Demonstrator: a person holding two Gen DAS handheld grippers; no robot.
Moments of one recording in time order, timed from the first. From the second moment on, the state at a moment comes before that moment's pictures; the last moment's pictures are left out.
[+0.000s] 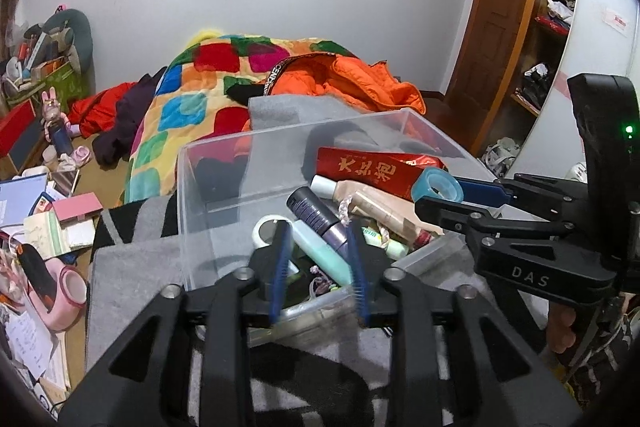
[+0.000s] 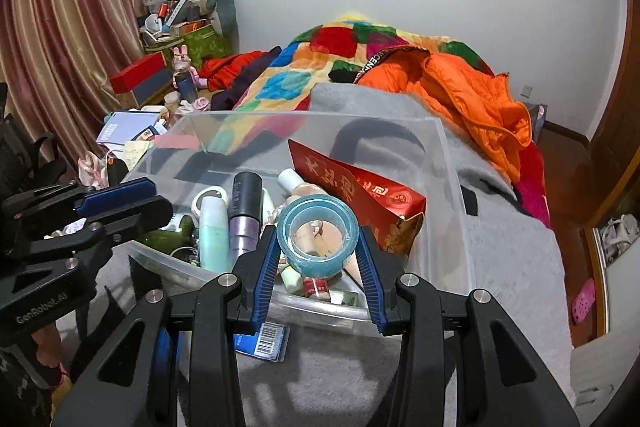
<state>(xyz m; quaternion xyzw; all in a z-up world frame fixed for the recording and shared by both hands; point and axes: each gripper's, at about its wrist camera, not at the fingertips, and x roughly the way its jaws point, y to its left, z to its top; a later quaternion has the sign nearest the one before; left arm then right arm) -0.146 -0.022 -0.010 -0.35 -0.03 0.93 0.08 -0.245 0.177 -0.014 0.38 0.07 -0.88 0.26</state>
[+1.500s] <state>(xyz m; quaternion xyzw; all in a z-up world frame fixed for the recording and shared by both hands) -0.065 -0.021 -0.037 -0.34 0.02 0.94 0.03 -0.202 0.147 -0.068 0.46 0.11 -0.83 0.29</state>
